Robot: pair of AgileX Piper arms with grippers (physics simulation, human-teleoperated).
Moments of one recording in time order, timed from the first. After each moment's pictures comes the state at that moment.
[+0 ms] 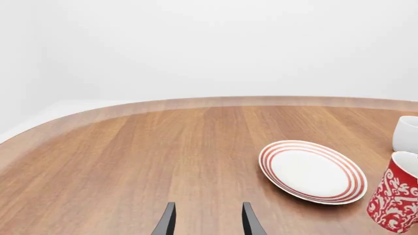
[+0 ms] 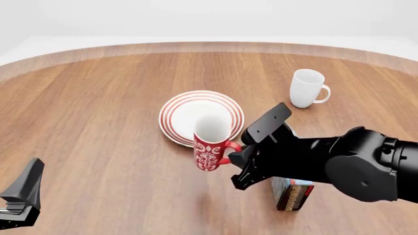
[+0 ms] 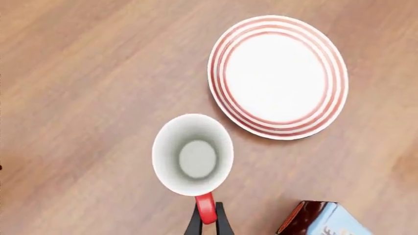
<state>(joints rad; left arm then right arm) 0.00 0.01 0.00 0.00 0.00 0.77 1.27 -0.69 0.21 0.01</state>
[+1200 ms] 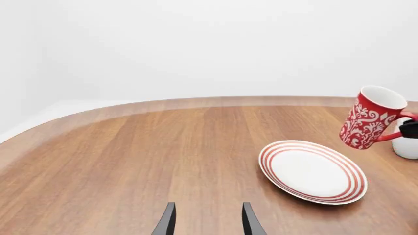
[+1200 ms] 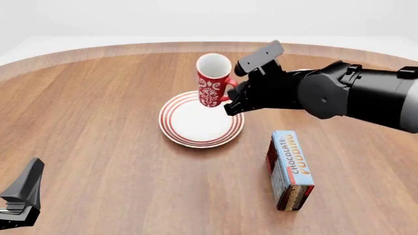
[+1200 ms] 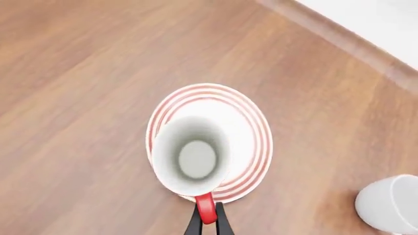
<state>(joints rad) 0.00 0.01 0.00 0.00 0.00 0.58 1.50 -1.06 0.22 -0.14</state>
